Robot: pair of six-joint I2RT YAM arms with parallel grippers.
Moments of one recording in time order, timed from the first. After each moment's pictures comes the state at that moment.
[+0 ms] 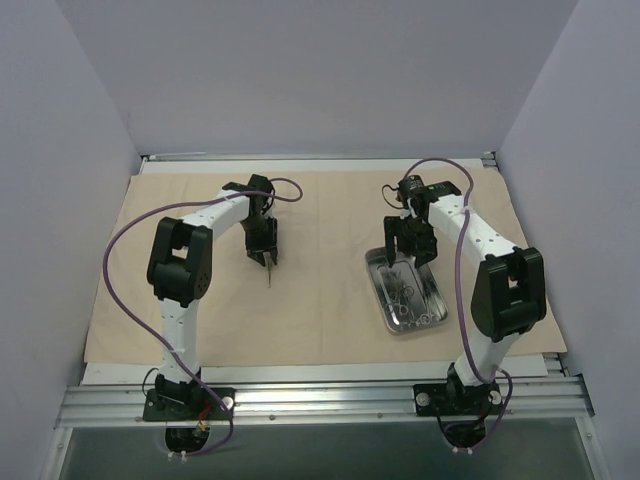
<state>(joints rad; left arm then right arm) -0.35 2.14 1.64 -0.93 0.13 -0.41 0.28 1.72 1.36 -1.04 -0.02 0.30</state>
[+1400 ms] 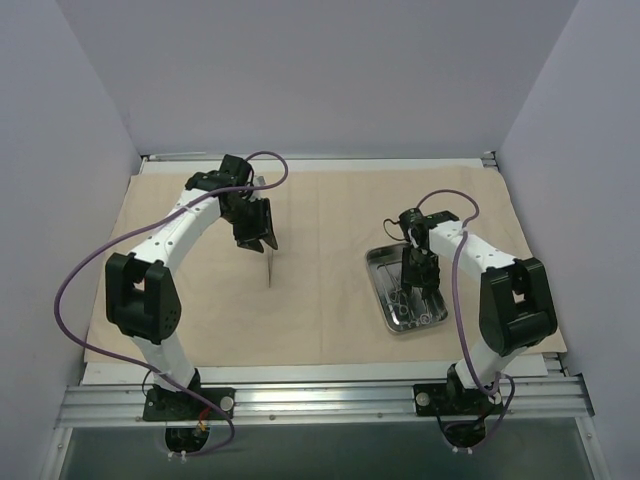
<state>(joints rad) -0.33 1.77 1.57 -1.01 0.30 -0.44 0.29 1.63 1.06 -0.98 0.12 0.45</state>
